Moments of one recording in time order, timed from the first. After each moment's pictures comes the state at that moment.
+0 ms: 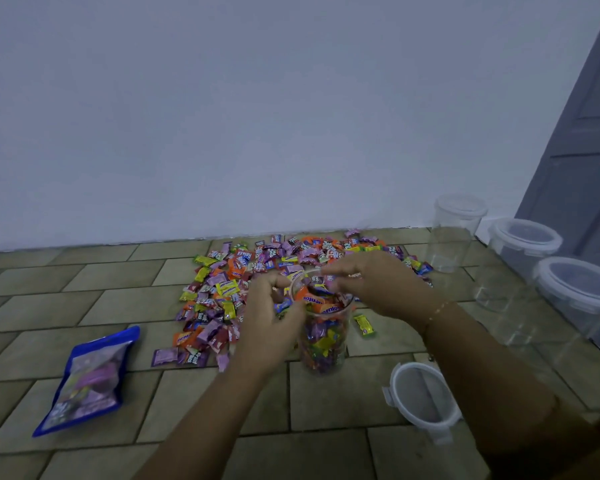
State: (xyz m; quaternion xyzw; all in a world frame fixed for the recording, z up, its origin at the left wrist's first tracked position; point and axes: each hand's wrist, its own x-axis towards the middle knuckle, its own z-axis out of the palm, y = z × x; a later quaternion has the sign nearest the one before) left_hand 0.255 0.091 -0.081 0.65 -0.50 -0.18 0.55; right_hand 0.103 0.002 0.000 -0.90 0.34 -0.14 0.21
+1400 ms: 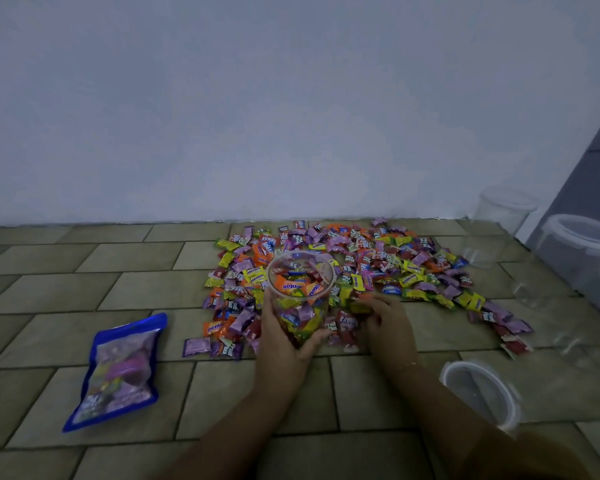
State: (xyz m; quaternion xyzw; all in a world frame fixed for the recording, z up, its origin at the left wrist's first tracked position) left_hand 0.298 0.105 -0.155 0.70 -0.44 -0.20 0.54; right_hand 0.161 -0.004 -0.168 -0.74 0.53 -0.33 0.24
